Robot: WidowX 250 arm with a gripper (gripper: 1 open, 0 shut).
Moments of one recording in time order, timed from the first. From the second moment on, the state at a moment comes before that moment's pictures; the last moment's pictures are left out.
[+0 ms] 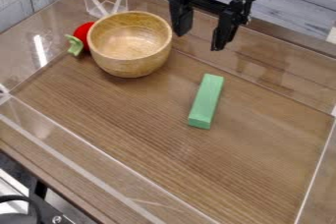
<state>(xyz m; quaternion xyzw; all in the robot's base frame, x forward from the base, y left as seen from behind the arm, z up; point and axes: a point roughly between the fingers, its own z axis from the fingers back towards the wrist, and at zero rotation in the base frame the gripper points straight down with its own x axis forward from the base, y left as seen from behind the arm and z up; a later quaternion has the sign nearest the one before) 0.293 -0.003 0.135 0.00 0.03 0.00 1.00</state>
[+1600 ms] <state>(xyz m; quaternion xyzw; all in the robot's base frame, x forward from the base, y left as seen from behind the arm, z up) 0.280 -0.011 0.037 -0.01 0.06 0.06 1.00</state>
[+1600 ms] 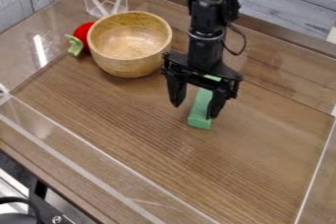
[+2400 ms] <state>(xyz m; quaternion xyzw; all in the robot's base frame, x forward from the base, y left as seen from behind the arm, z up) 0.299 -0.031 0.057 -0.02 0.05 0.07 1.00</state>
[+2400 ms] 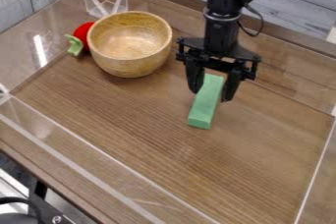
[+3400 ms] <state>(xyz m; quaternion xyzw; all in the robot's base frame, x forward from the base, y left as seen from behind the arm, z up) 0.300 -0.041 0.017 -0.02 0.04 0.12 0.99</state>
